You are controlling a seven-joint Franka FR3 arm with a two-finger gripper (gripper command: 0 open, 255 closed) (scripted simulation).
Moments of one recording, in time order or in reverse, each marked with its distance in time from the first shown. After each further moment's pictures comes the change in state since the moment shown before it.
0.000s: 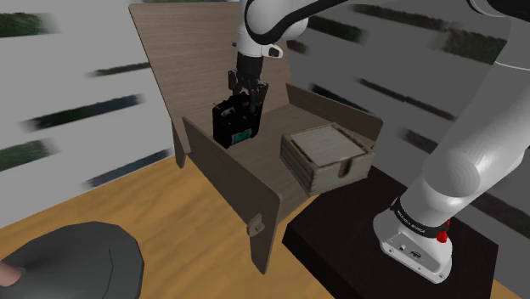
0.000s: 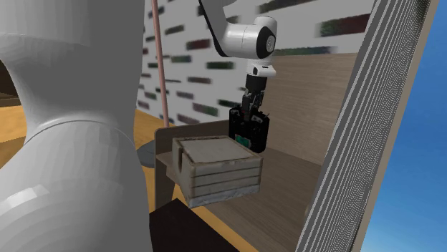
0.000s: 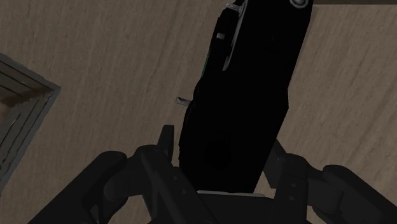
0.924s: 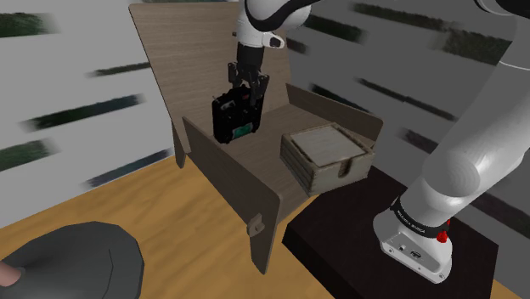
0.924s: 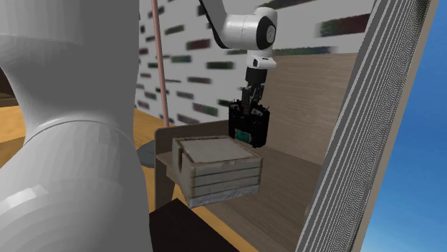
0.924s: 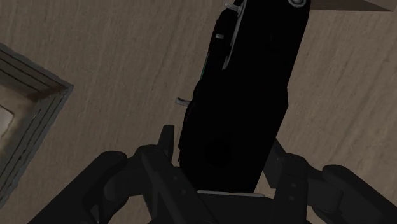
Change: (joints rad) arm -0.004 -0.028 0.003 0.036 0.015 -0.063 -0.003
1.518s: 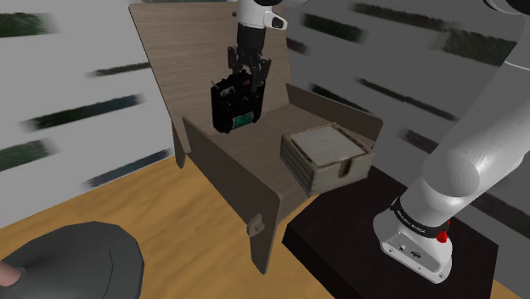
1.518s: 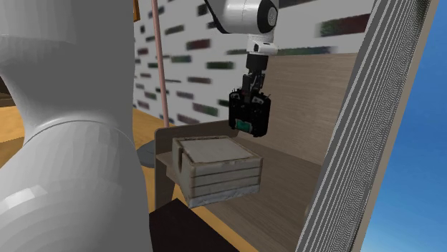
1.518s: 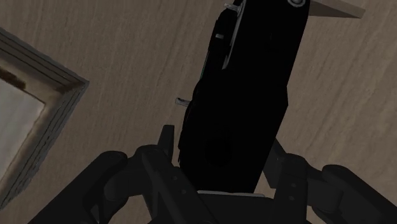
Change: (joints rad) arm -0.005 -0.033 0.001 0.082 0.015 -0.110 -0.002
